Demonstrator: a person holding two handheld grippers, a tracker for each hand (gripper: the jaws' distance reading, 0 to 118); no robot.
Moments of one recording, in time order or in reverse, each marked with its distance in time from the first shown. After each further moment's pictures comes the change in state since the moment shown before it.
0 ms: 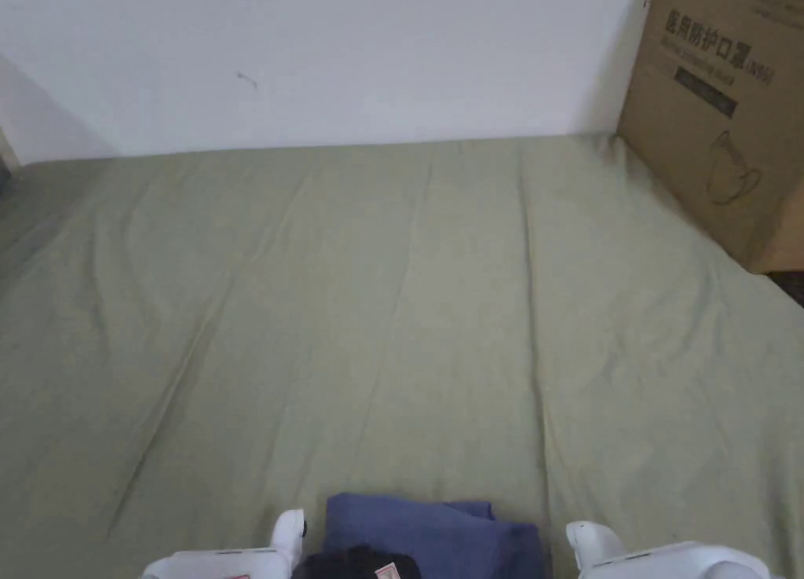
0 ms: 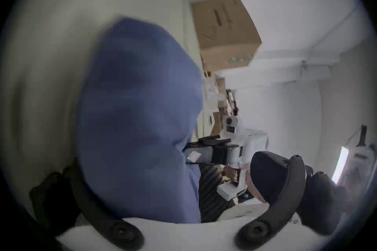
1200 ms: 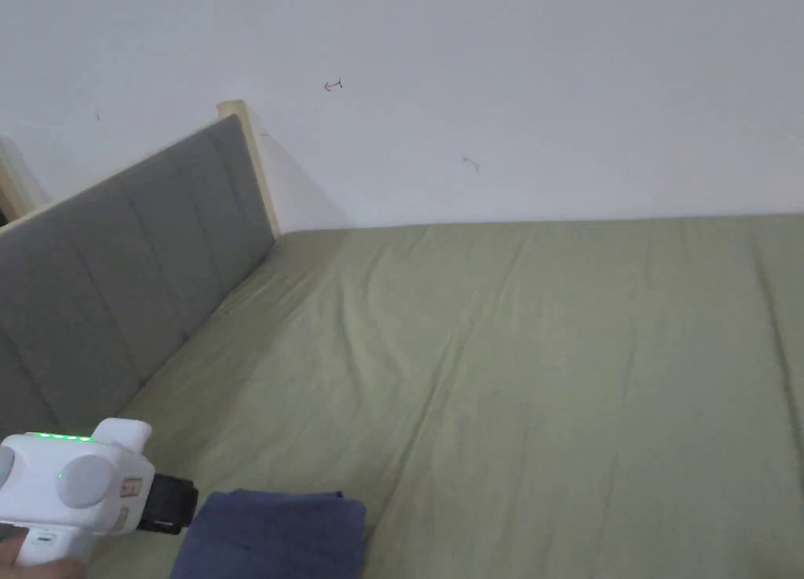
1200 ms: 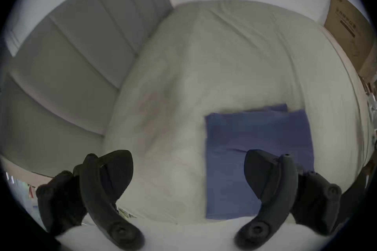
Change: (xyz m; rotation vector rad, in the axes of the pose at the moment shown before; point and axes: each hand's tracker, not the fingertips) left arm 0.077 0.041 0.388 0.374 1.545 -0.226; right arm -0.073 -0.018 0.110 0.325 -0.122 0.017
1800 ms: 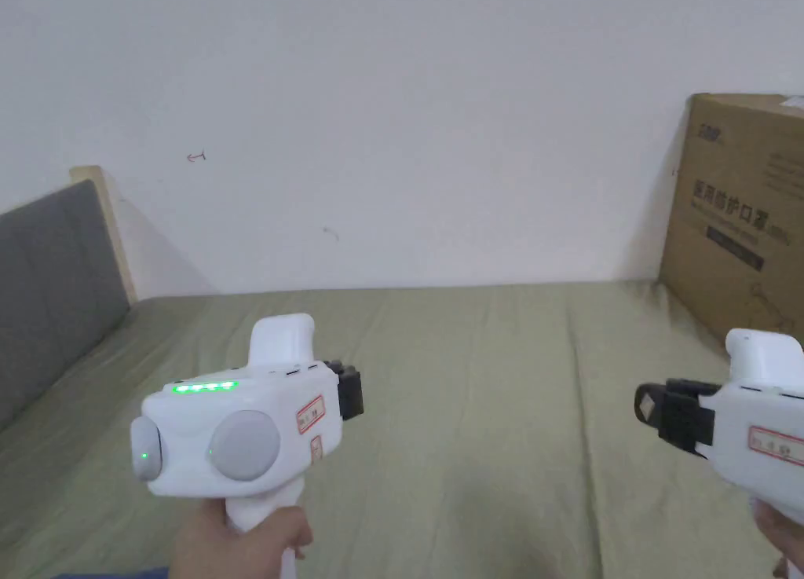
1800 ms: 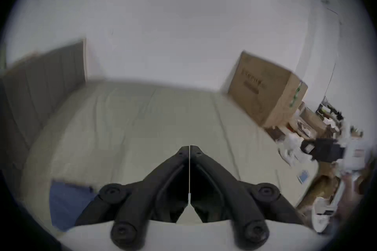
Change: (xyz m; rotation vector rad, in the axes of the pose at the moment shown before) left arm 0.322 0.071 0.212 0.668 -0.525 0.008; right arm -0.106 0.106 0.083 0.655 -0.132 0.390
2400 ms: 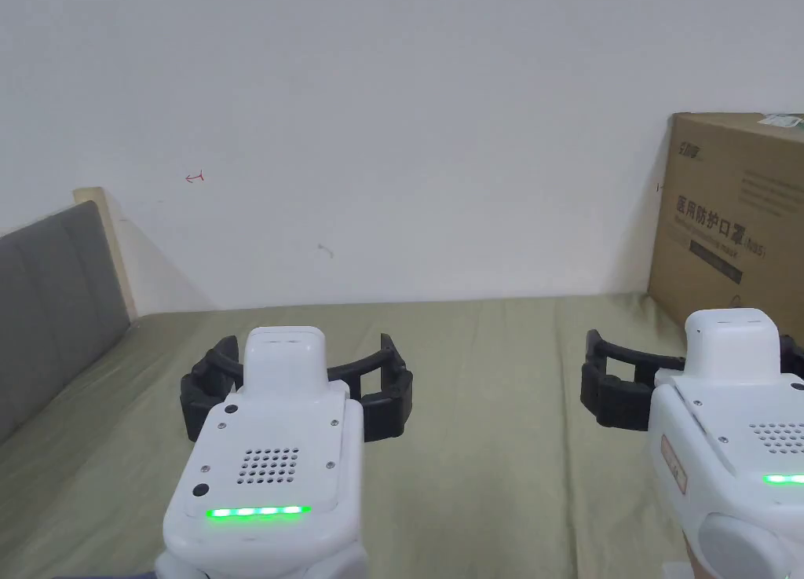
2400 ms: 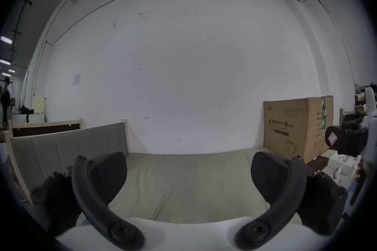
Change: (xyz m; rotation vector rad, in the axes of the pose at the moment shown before) left arm 0.065 -0.035 0.061 0.414 0.314 -0.187; right arm -0.025 -0.030 0.018 0.343 -0.311 0.261
